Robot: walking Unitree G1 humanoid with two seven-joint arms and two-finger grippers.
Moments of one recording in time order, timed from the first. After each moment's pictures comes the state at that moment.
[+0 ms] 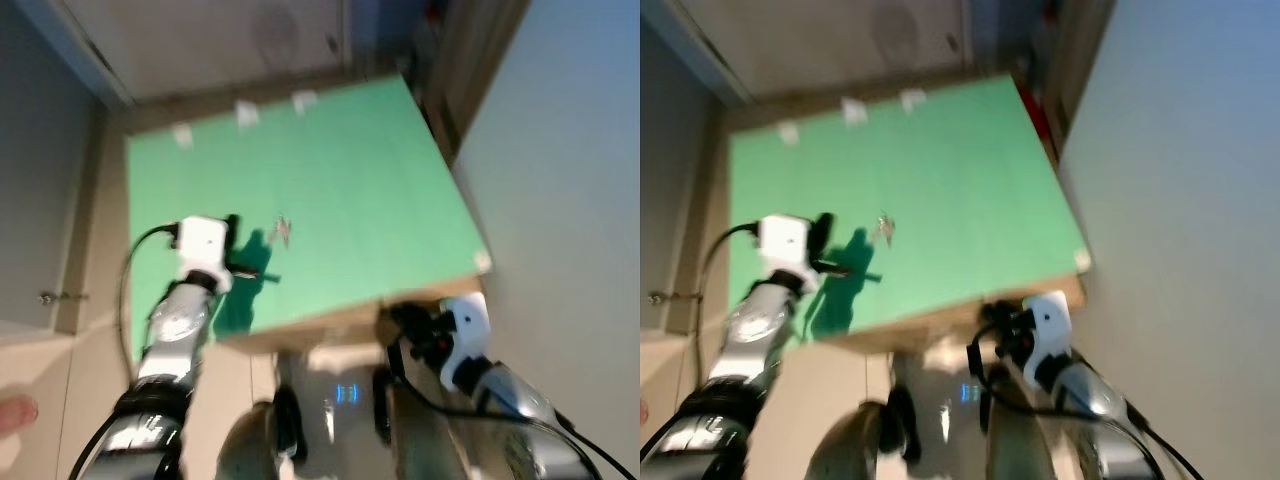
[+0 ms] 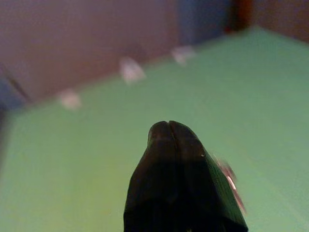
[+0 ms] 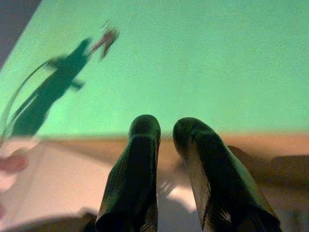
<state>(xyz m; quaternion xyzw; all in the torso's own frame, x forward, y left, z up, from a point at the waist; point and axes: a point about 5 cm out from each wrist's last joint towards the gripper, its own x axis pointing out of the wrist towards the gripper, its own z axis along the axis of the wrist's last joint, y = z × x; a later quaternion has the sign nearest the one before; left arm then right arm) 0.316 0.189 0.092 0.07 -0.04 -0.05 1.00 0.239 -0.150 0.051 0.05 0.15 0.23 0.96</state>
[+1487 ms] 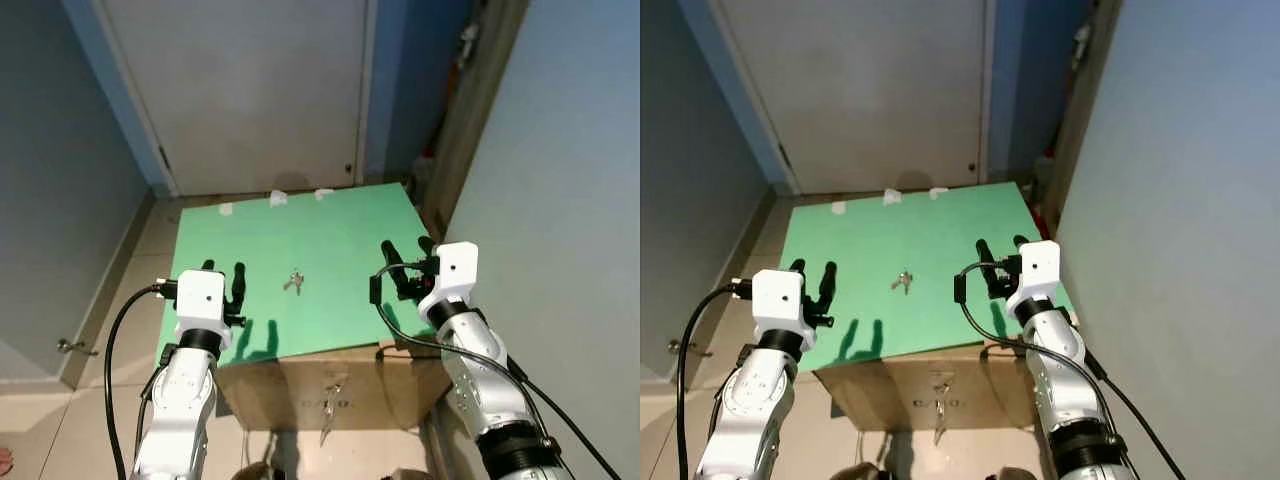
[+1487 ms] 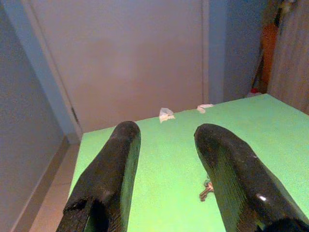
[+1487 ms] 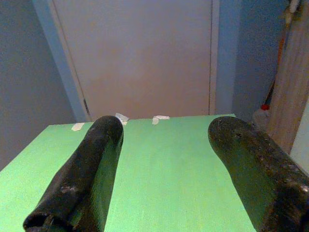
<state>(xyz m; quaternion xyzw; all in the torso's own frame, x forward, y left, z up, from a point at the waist) 0.252 0.163 0.076 0.06 0.01 -0.02 1.00 0.295 -0.136 0.075 0.03 0.00 0.13 0.99</state>
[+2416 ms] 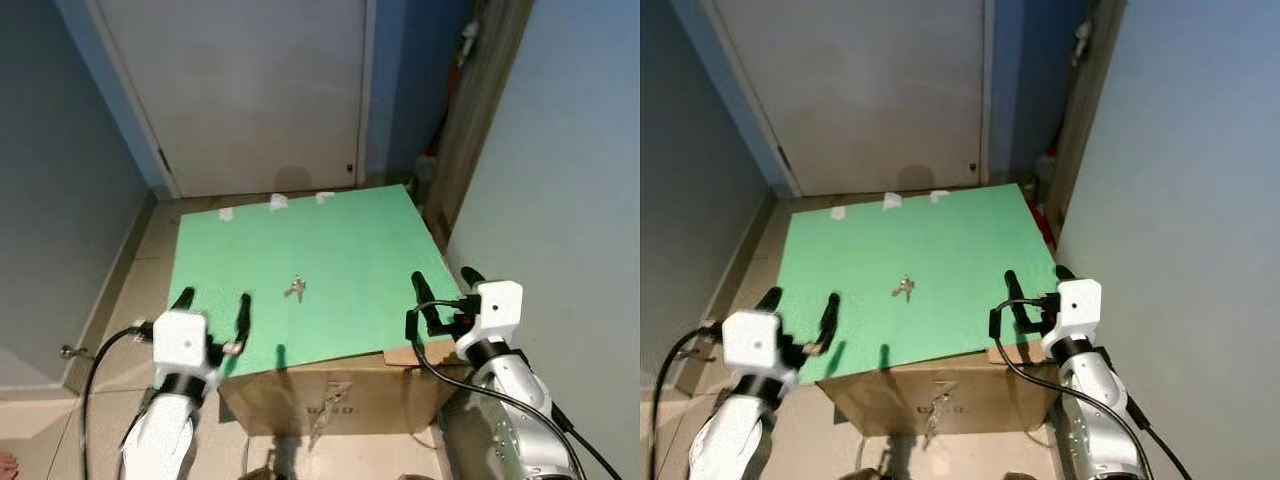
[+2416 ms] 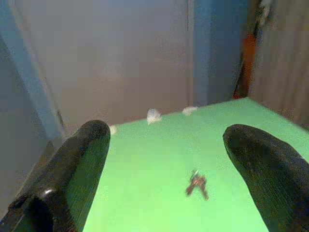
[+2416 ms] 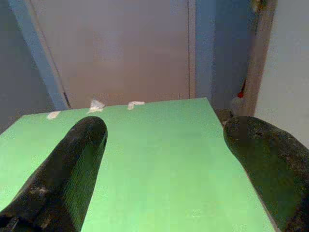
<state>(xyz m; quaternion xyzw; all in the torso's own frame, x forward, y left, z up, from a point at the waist) 0.212 0.165 0.074 0.03 -0.02 -0.06 1.00 0.254 -0.174 0.055 0.02 0.02 0.10 1.00</state>
